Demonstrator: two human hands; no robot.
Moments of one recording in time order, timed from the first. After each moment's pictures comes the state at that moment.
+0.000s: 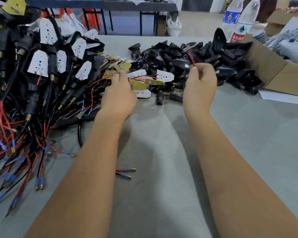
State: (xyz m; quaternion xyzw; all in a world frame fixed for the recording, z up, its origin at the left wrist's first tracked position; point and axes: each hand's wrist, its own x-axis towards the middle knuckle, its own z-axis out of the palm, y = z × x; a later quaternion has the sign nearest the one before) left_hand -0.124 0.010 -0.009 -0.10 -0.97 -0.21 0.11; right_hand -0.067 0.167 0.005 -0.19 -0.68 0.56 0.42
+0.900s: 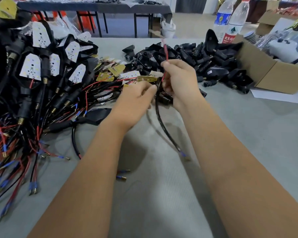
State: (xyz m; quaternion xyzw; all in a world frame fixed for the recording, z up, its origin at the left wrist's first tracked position) left_hand -0.090 0.034 -0.010 -0.23 -0.81 -0.54 0.01; right_hand -0.079 0.163 0.026 -0.11 -0.63 0.73 0.23
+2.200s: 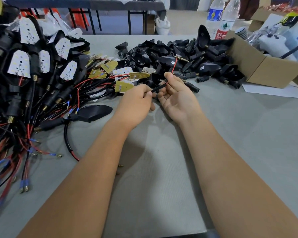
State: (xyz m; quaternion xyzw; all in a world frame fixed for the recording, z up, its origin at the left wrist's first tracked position) left_hand -0.078 0.052 -0.014 -0.22 -0.86 -0.46 0.00; right_hand -0.059 0.180 -0.014 -0.11 -0.39 0.91 0.12
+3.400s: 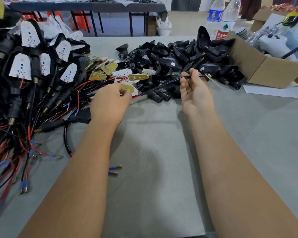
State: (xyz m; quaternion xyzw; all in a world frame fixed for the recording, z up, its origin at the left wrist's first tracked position) left_hand -0.100 0.016 -0.018 -0.10 -0.93 -0.29 0.19; right_hand -0.060 0.214 -0.010 -0.13 -0.31 0.91 0.26
